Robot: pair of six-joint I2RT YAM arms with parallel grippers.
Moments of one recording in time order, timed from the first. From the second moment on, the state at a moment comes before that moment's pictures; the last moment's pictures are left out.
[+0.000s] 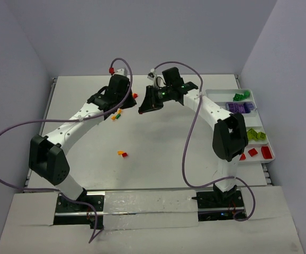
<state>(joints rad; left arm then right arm) -0.58 1.61 1.43 -0.46 -0.20 -0.61 0.48 1.90 1.65 -0.51 -0.79 0.43</state>
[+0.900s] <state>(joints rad) -0.45 1.58 1.37 -0.45 0.43 -0.23 -0.46 1.35 1.03 -1.01 0.03 -0.48</state>
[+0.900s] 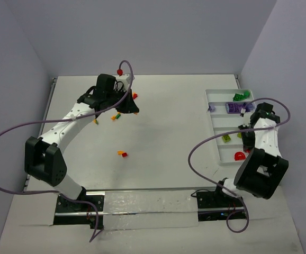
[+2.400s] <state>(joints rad) -0.39 1.58 1.14 0.04 1.18 -0.80 0.30 1.36 1.33 -0.81 -0.62 -0.28</state>
